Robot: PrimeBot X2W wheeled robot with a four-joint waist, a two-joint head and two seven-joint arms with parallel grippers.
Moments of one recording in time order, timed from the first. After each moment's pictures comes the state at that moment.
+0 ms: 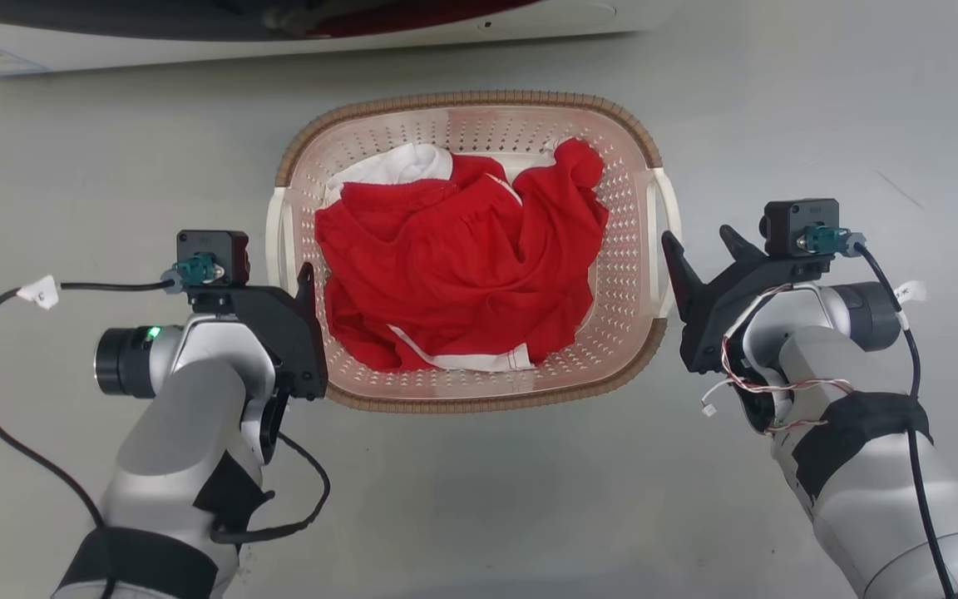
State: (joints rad) left arm -0.93 0.04 -0.30 1.13 -0.41 0.01 0.00; right arm -0.97 -0.07 0.40 1.05 0.40 0.03 0.00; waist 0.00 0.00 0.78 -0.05
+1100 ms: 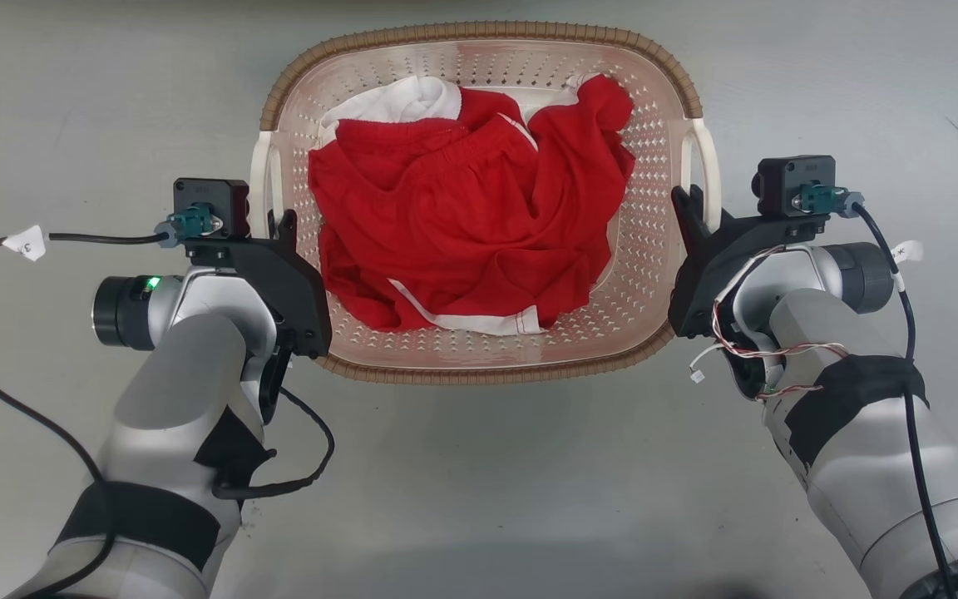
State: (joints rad) left arm -1.05 0.02 -0.31 1.22 -0.41 -0.03 -0.05; right arm -1.06 -0.06 0.50 1.08 0.49 0.03 -0.02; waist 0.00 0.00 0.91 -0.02
